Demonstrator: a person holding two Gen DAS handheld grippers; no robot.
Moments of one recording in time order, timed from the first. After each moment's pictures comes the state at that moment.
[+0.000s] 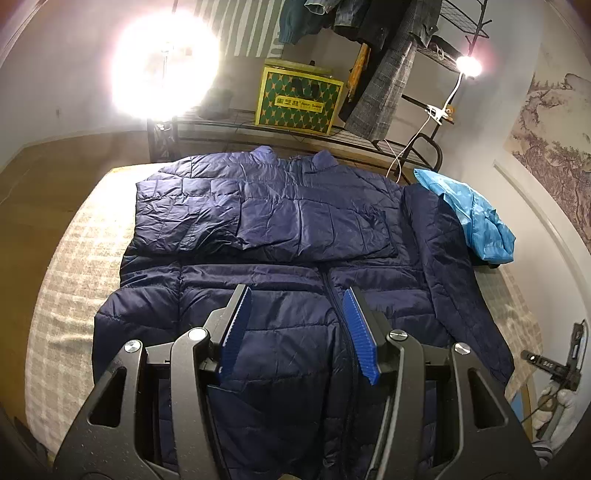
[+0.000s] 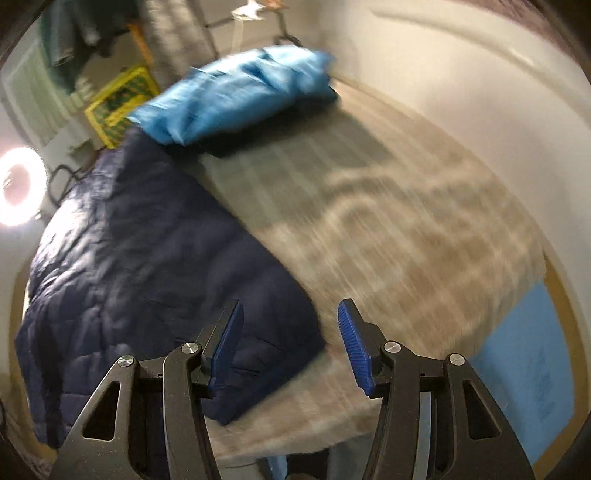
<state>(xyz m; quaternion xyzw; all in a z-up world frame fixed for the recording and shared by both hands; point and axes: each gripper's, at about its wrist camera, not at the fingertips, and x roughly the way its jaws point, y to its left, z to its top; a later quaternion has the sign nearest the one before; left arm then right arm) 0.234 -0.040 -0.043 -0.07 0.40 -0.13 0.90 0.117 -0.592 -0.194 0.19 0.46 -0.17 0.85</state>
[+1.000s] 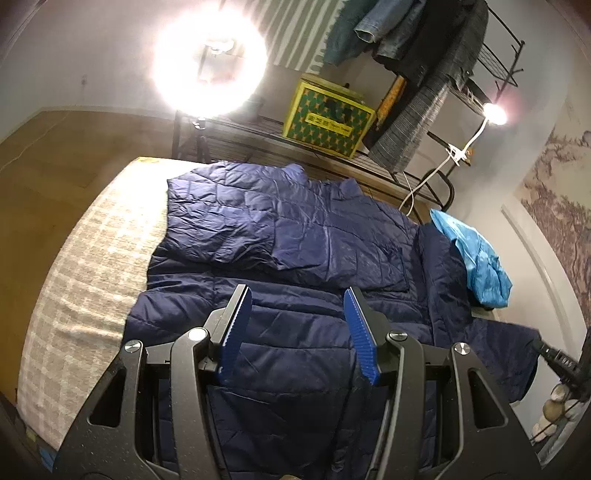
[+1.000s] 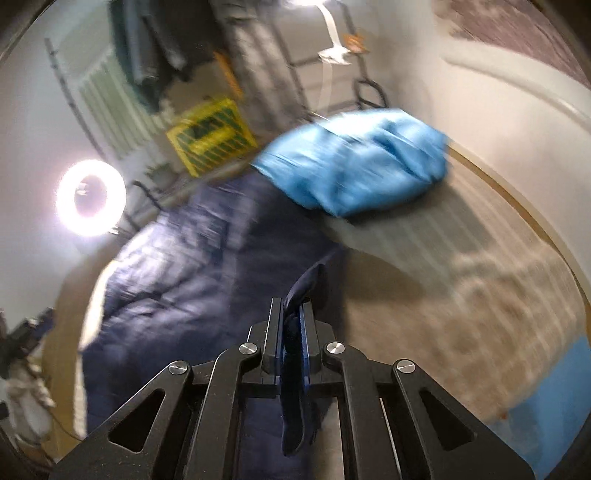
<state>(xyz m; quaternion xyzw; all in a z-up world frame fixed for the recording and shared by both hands) 0.245 0.026 -0.028 -0.16 0.39 -0.10 0.90 0.159 -0.481 -0.080 0.18 0.36 -0.03 0.92</state>
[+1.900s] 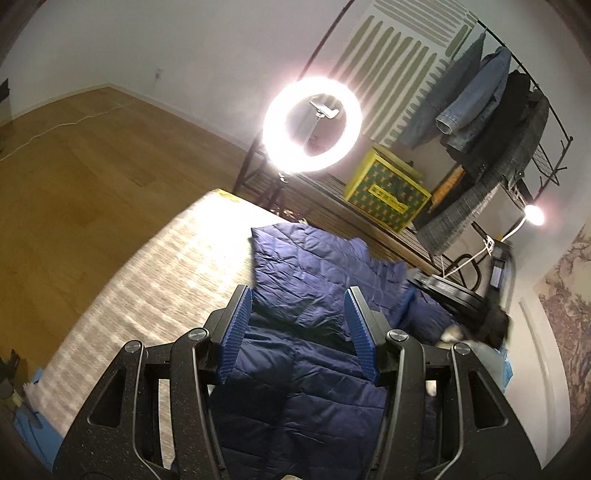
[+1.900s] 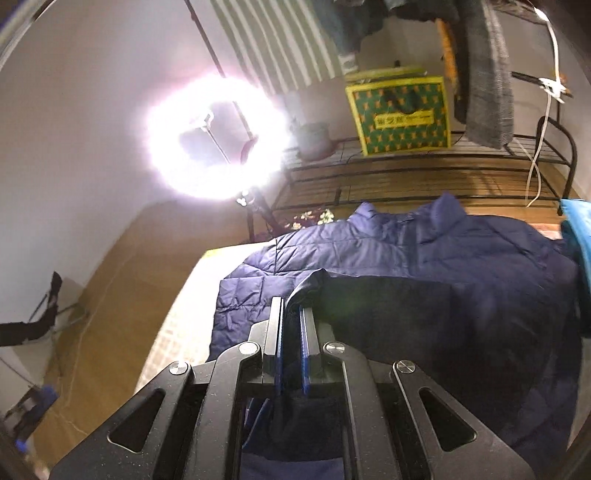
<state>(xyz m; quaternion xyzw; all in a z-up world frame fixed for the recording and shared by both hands) 0.240 0.158 -0.004 -0.26 0.32 0.02 0.91 0.437 -0.159 -0.096 0.10 0.38 0.18 0.90</state>
